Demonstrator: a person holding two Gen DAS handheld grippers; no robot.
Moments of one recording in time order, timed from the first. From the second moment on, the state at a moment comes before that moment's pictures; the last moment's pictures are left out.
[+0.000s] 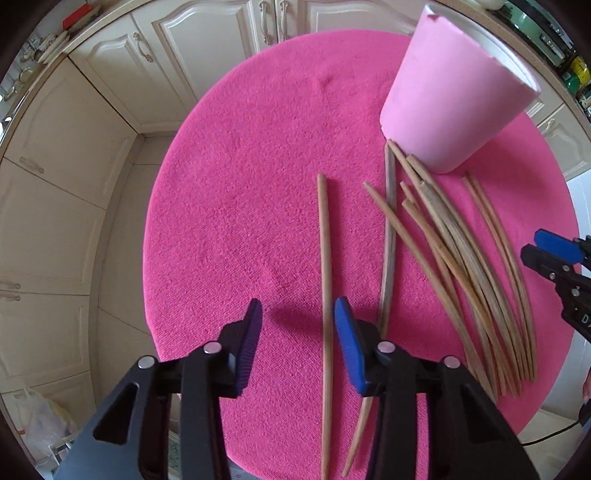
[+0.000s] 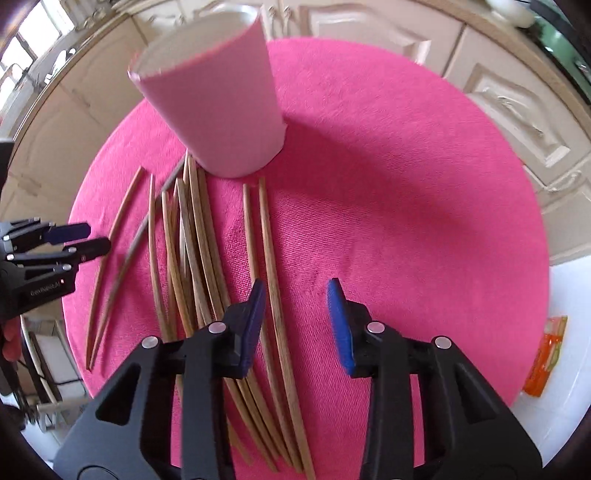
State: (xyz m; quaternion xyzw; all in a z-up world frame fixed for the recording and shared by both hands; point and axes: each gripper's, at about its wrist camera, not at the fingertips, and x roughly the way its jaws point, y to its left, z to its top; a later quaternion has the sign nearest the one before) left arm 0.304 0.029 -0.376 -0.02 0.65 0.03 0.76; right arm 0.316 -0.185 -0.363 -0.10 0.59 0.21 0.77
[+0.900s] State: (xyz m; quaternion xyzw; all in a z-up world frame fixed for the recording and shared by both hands) left arm 0.293 0.057 -0.291 -0.12 0.50 0.00 0.86; right arm 0.327 -0.249 -0.324 0.02 0.55 0.23 0.80
